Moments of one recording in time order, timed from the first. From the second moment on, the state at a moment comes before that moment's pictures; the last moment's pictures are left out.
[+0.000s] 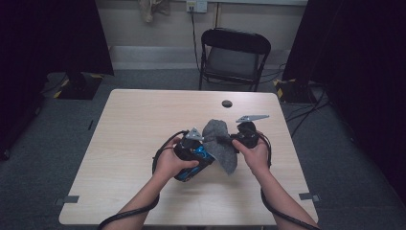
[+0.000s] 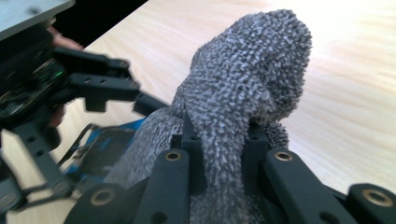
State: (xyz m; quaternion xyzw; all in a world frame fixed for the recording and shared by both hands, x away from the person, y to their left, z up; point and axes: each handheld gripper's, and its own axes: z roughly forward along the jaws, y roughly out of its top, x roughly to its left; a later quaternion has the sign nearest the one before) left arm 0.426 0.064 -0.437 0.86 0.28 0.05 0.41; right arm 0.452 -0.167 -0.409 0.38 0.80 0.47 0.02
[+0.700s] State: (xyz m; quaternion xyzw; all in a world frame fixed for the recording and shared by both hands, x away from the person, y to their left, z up) left arm 0.434 0.096 -0.429 0.85 0.32 0.07 0.42; right arm 0.444 -0.203 -0.429 0.40 0.81 0.44 0.03
